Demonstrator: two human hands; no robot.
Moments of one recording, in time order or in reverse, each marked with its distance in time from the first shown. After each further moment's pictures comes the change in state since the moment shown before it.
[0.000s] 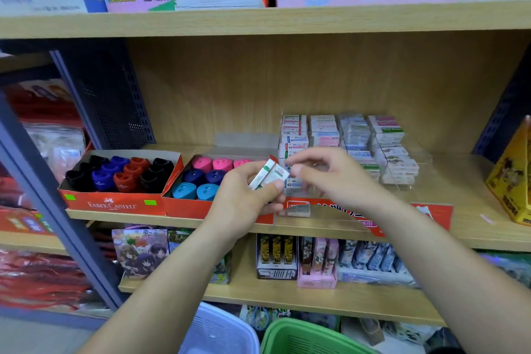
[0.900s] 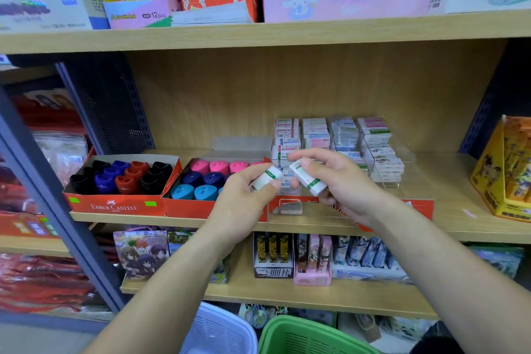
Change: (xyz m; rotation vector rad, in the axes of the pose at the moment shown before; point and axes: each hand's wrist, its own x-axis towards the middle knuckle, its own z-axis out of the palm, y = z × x) left_hand -0.014 0.007 0.010 0.211 -0.004 0.062; right_hand -0.029 -0.010 -0.010 0.300 -0.009 0.197
